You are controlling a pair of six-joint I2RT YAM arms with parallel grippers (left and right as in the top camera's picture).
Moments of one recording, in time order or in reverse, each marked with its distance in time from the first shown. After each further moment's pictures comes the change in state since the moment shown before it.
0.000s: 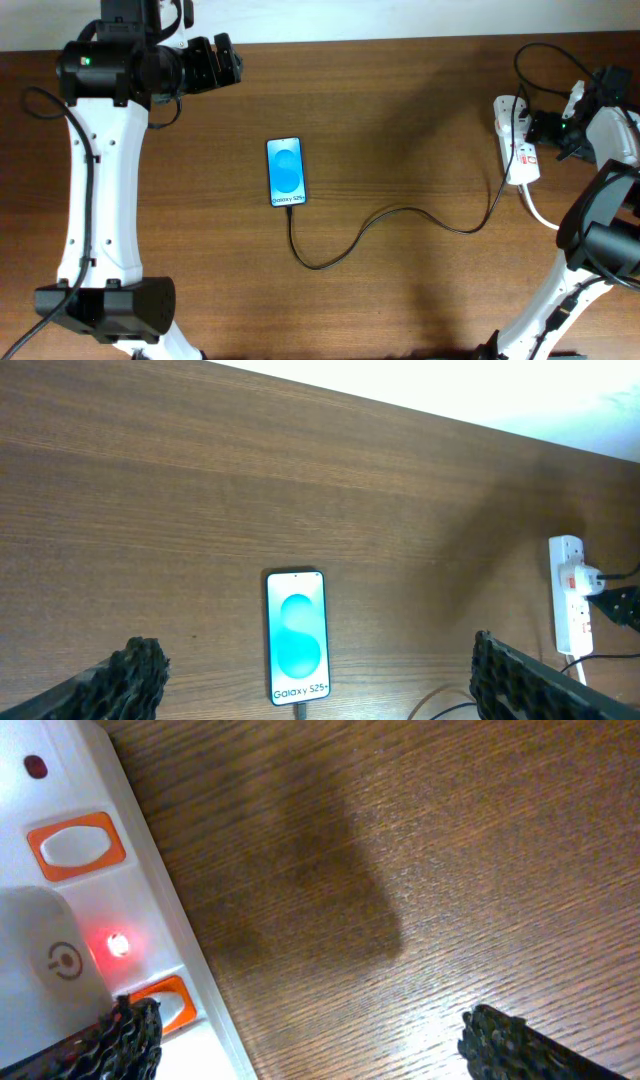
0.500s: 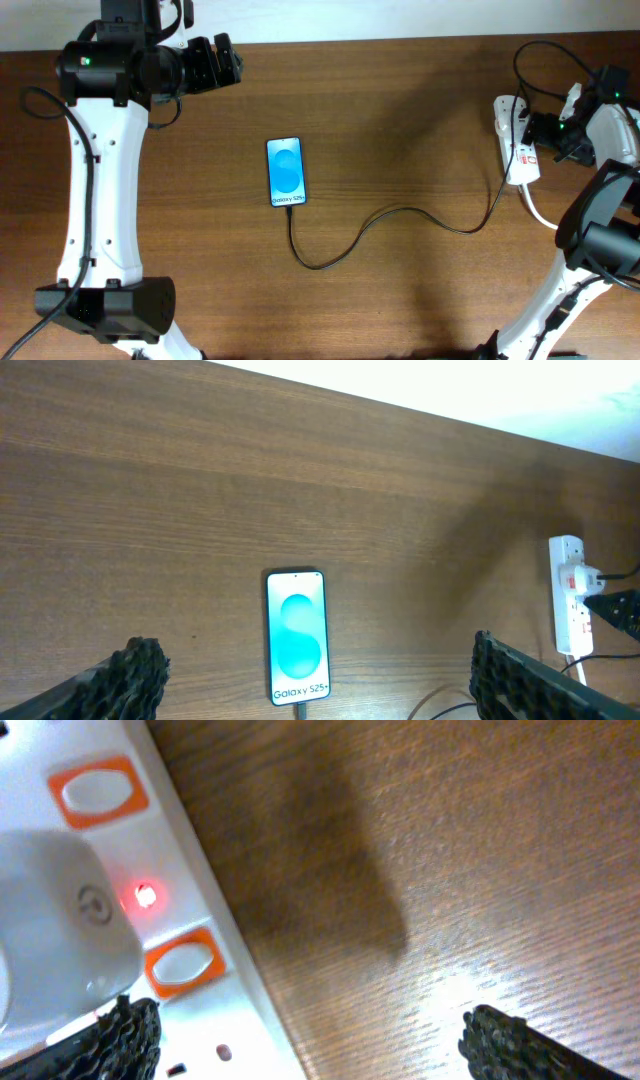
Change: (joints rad) left arm 0.000 0.000 0.000 0.000 0.000 0.000; right arm 0.006 0.000 0.031 -0.100 -0.023 0.030
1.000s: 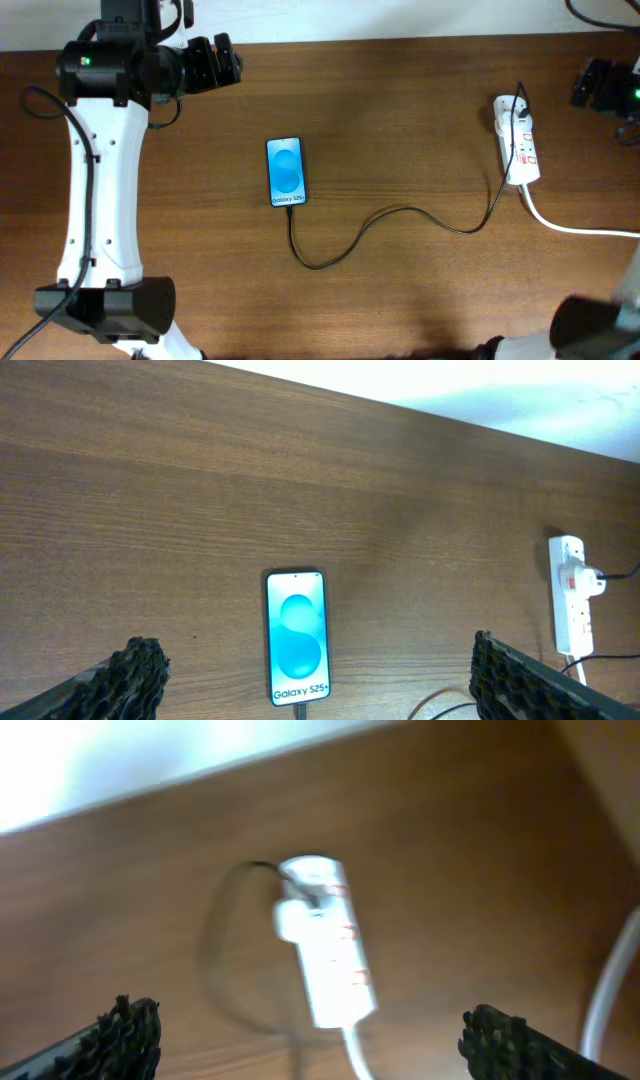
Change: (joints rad) left arm 0.000 0.000 0.000 -0.001 0.000 0.000; right arm 0.003 -0.569 0.180 -0.309 -0.226 -0.069
